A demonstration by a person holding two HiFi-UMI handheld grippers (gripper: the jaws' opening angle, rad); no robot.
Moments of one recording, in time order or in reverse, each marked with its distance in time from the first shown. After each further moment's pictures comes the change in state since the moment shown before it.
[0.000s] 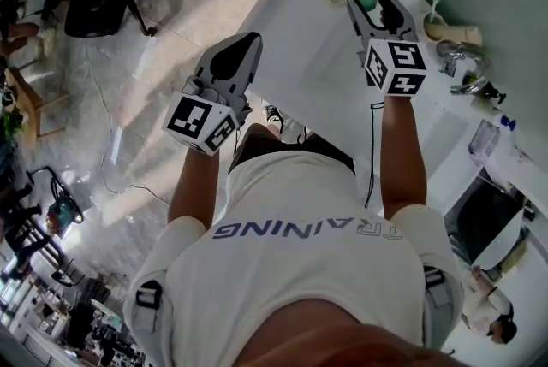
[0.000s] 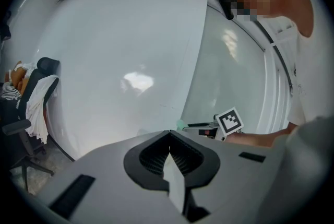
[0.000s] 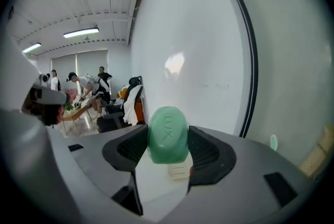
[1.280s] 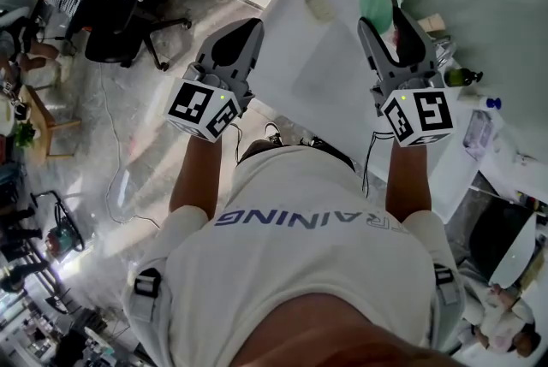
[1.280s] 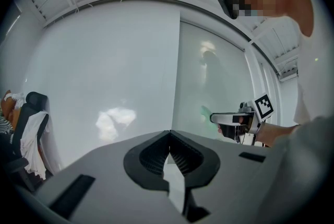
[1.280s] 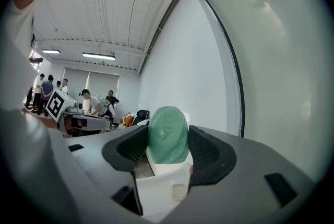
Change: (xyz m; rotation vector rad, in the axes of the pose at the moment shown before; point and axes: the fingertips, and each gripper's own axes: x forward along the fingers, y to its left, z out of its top) left arm -0.031 -0.075 0.100 0.190 -0.186 -0.036; right arm -0.195 0.040 0.126 -0.068 -0.355 0.037
